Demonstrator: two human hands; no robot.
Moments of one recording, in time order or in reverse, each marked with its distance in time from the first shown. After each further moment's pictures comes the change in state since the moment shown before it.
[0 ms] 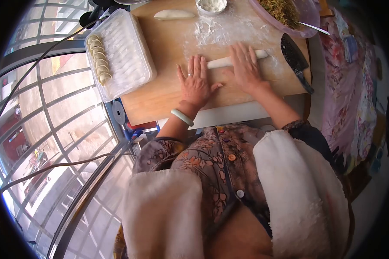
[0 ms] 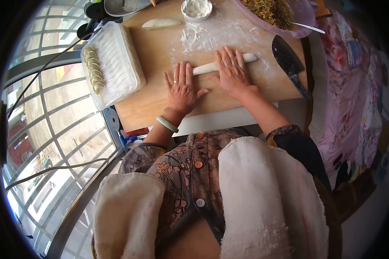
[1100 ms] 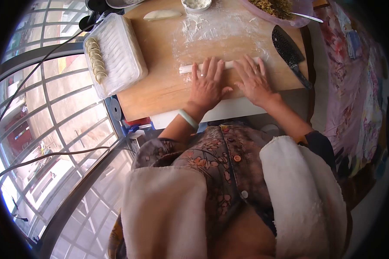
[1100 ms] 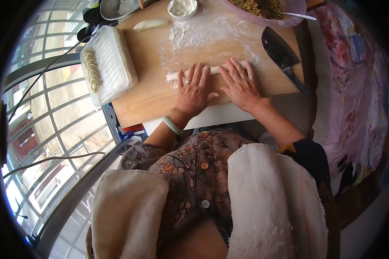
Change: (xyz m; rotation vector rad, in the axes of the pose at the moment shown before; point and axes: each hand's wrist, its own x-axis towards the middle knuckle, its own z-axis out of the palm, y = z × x) left_hand -0.004 0.067 0.007 -0.054 0.003 0.183; right_hand -0.076 0.038 -0.015 0.070 -0.009 -0.085
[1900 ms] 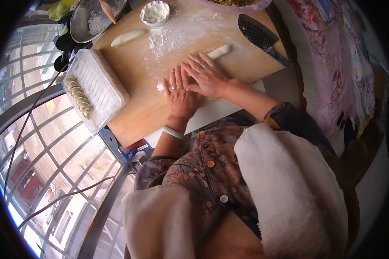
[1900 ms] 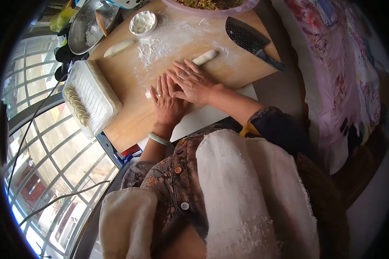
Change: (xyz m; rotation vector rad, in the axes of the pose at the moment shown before) left_hand -0.004 -0.019 0.006 0.030 -0.036 -0.082; right_hand 0.050 -0.038 0.029 0.165 0.136 -0.080
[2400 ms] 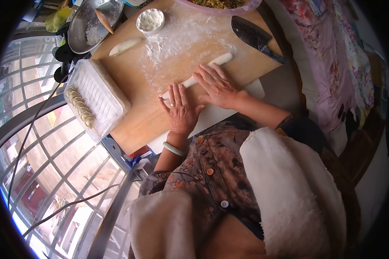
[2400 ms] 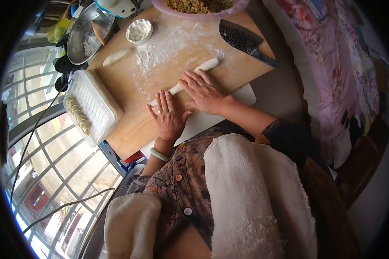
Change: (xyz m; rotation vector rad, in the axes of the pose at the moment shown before) left_hand -0.032 -0.002 -0.010 0.080 -0.080 -0.011; right_hand -0.038 -0.007 -0.014 -0.095 -0.043 0.084
